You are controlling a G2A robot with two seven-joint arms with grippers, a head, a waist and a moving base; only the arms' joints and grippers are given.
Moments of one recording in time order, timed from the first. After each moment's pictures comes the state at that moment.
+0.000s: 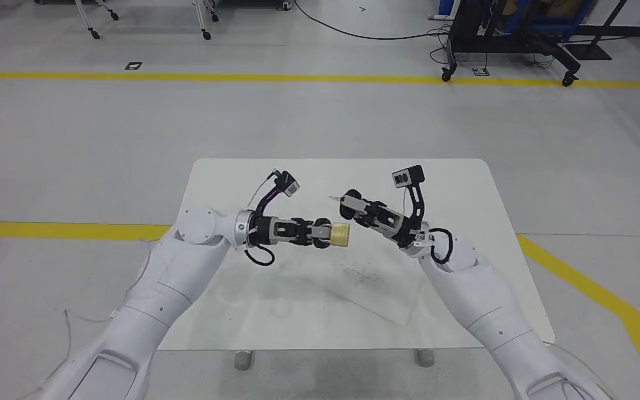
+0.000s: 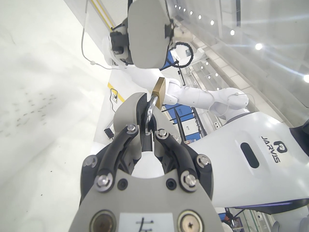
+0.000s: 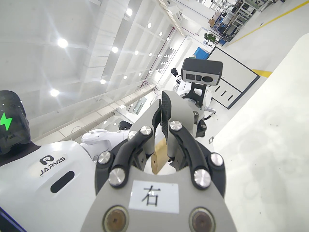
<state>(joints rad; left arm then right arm) 0.82 -1.19 -0.89 -1.09 -0.65 -0.50 -1.32 -1.09 -1.21 1.06 -1.24 0.63 -0.69 0.90</state>
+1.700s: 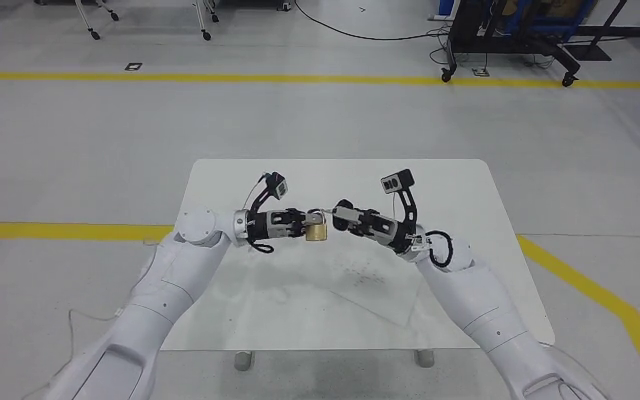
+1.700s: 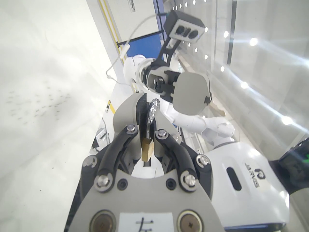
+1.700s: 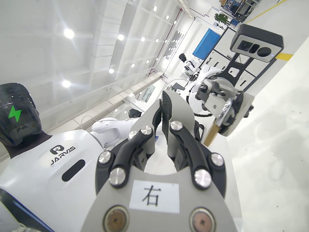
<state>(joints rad) 0.81 -1.23 -0.90 -0.95 -0.65 -0.32 -1.20 -1.10 -1.22 1.06 -1.25 0.67 -0.62 1.00</state>
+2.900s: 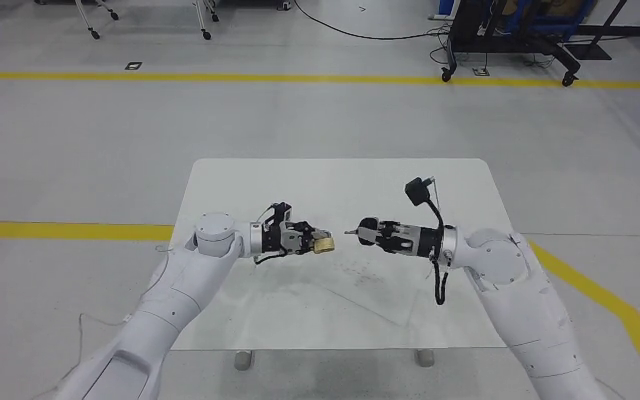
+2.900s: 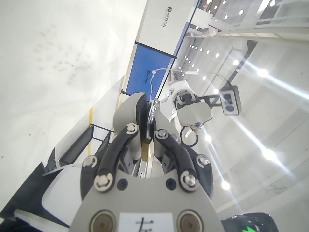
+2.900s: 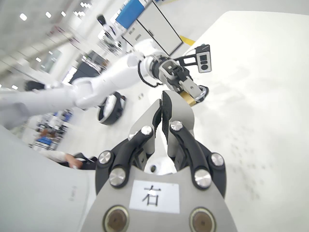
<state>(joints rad) 0.83 -1.25 -0.85 -0.96 -0.61 0.21 -1.10 -1.31 -1.10 1.34 -1.68 -0.14 -0.55 0.96</state>
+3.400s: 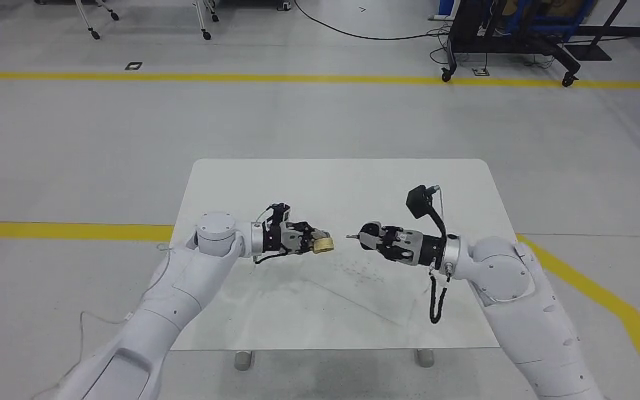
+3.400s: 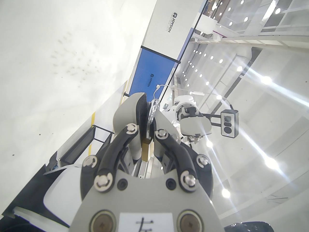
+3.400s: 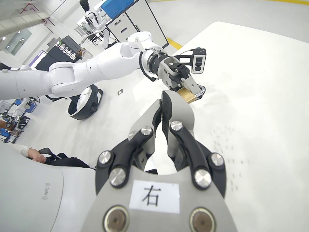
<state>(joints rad) 0.84 -1.25 -0.84 -0.96 -0.57 0.23 -1.04 -1.38 -1.10 1.34 -1.74 -0.24 -0.54 0.86</state>
